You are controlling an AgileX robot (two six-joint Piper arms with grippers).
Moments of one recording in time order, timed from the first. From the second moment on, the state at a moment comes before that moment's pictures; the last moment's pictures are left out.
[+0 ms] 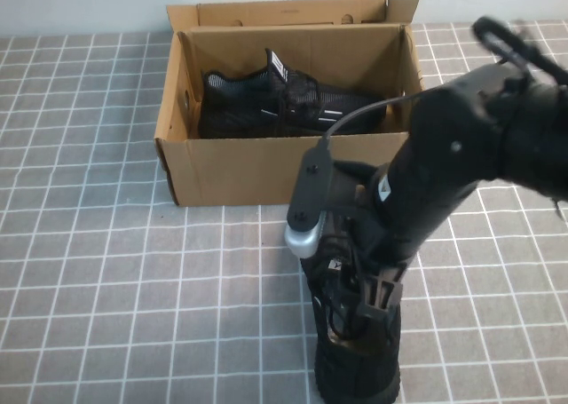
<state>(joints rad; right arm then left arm) 0.73 1.71 -1.35 0.15 0.98 -0.65 -0.07 -0.01 0.03 0.12 0.39 0.00</state>
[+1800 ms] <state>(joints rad) 0.72 1.32 -1.35 0.13 1.03 -0.52 -0.07 -0.01 0.03 0.12 0.39 0.00</state>
